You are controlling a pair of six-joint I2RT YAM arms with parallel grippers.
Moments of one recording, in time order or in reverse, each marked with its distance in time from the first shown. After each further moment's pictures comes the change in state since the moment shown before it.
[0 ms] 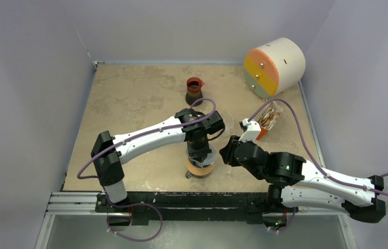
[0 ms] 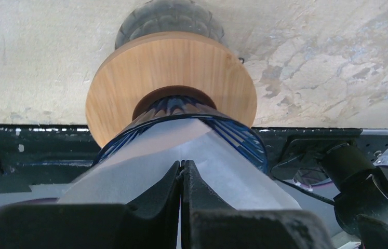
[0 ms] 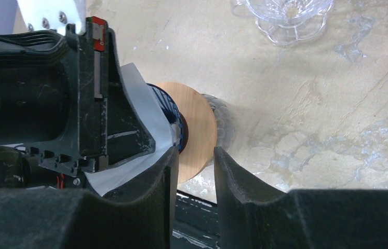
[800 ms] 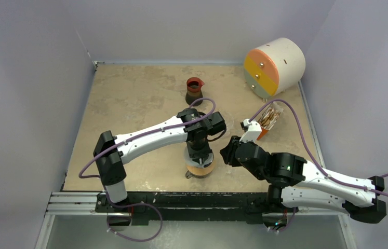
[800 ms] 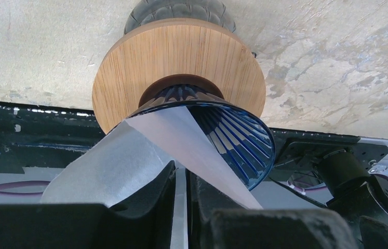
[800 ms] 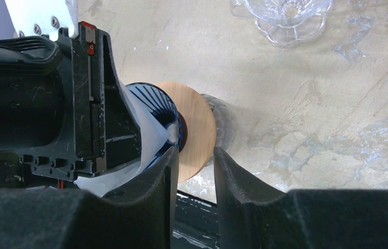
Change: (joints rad) left arm -0.016 0.020 0.043 -0.084 -0.010 -0.108; right arm 0.000 -0.013 -0.012 0.002 0.001 0.000
